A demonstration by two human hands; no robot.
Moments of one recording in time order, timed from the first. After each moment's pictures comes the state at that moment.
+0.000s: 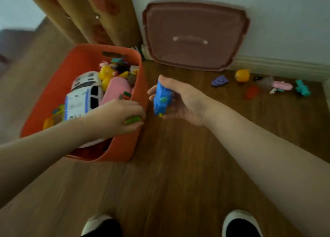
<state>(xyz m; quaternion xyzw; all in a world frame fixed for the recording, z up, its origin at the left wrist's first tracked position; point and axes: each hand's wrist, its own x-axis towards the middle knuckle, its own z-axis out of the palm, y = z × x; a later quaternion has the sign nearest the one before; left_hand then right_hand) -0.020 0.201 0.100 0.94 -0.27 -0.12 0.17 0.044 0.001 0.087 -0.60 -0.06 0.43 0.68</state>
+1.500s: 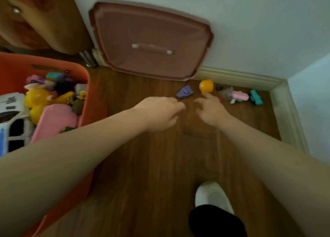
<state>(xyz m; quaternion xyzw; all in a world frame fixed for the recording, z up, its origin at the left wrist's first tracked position) 0.127 0.071 0.054 0.93 -0.32 -0.17 0.08 0.163 -0.129 -0.017 -0.97 -0.06 0.22 0.08</state>
